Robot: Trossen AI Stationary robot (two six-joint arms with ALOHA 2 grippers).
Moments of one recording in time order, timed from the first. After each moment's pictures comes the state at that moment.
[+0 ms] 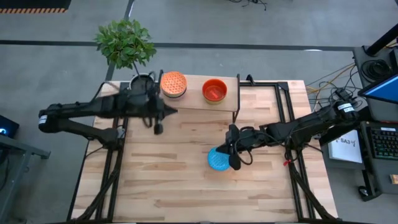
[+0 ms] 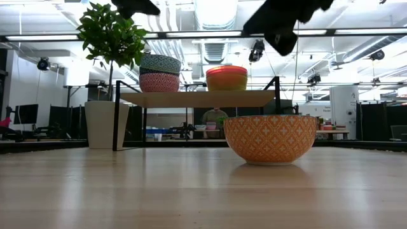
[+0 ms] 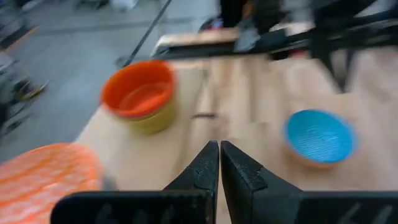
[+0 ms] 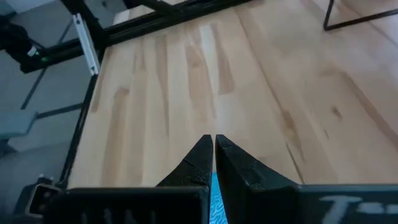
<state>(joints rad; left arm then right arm) 0.12 1.05 1.10 -0.51 -0.12 0.14 0.23 1.33 0.88 -0.06 0.10 0.41</state>
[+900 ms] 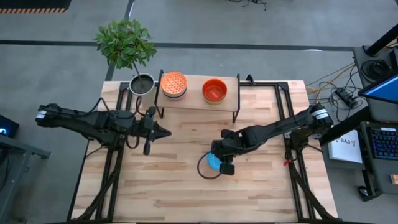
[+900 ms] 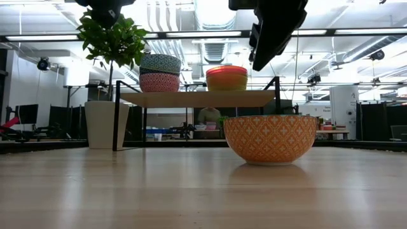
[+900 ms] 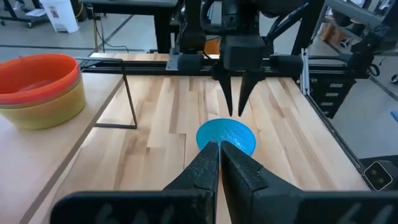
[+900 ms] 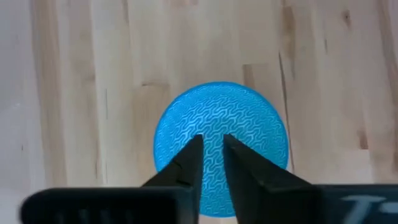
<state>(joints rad) -0.16 0.81 0.74 -0.23 -0.12 -0.08 0.24 1.69 1.39 -0.81 0.04 0.33</state>
